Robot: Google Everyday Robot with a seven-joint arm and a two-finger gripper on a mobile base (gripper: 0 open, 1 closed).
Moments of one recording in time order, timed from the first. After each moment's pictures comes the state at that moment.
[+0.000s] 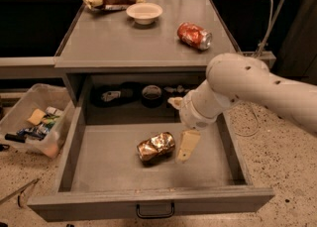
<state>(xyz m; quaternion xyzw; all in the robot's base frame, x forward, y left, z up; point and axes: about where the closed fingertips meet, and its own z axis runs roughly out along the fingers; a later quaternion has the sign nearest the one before) 0.513 -0.059 0.725 -0.72 0.65 0.09 0.23</state>
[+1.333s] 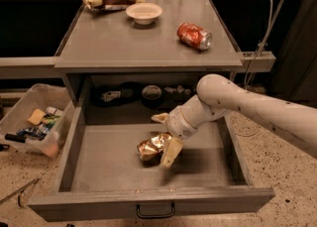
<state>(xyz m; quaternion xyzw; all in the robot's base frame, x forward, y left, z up) 0.526 -0.006 0.637 -0.70 0.62 0.27 0.24</state>
